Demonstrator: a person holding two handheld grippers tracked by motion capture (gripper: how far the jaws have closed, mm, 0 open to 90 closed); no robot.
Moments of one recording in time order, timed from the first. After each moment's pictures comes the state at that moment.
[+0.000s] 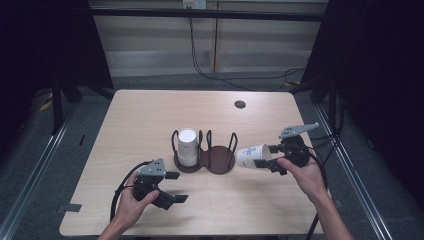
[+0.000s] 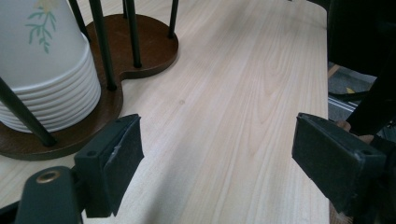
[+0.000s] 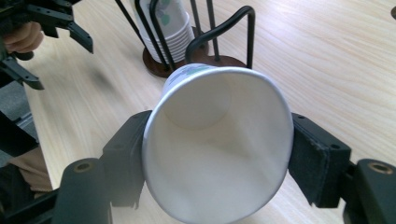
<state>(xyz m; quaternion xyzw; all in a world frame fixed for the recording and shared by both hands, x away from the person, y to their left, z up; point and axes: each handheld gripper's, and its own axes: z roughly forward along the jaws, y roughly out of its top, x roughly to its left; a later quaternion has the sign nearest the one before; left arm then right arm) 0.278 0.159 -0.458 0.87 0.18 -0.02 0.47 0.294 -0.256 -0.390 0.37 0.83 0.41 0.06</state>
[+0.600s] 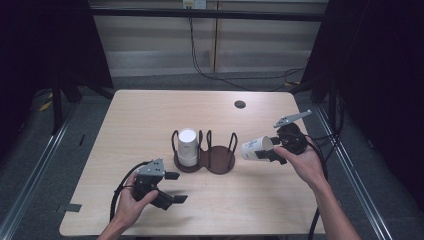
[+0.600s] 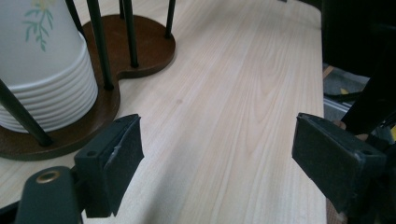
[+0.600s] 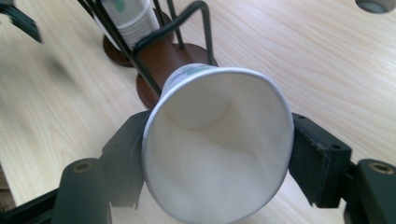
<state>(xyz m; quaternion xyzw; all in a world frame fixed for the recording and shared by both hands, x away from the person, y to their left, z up) 0.280 0.163 -0.459 0.86 0.17 -0.03 0.48 0.324 -0.255 -0.382 0.40 0.85 0.34 0.07</state>
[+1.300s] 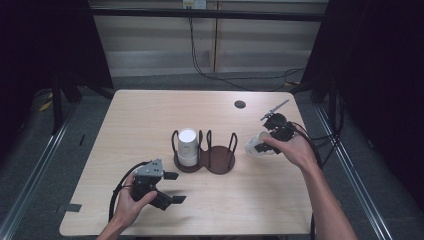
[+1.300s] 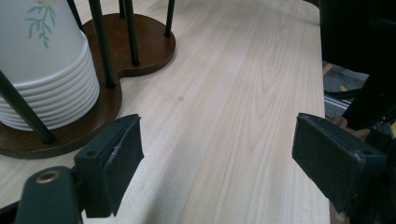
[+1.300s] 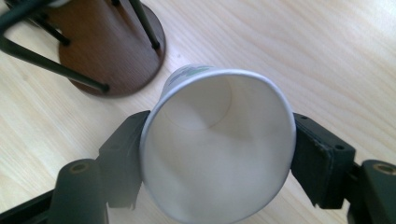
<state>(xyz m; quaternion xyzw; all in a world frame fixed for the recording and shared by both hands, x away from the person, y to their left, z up) 0.281 0.166 -0.462 0.86 0.17 -0.02 0.47 0.372 -0.240 -0.392 0.42 0.88 0.20 0.08</state>
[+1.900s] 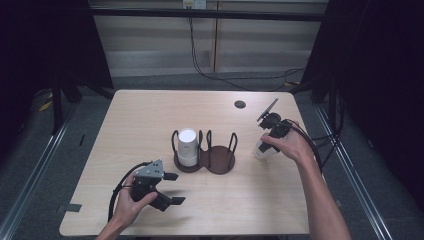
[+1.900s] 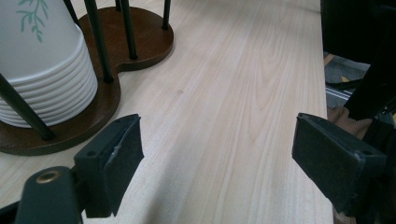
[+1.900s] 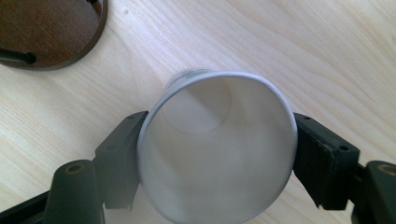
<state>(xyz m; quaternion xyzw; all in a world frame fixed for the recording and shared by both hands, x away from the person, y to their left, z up) 0.281 0.166 -0.463 0.87 0.16 -0.02 0.46 0.395 -0.236 -0.407 0.44 0.89 0.08 0.09</state>
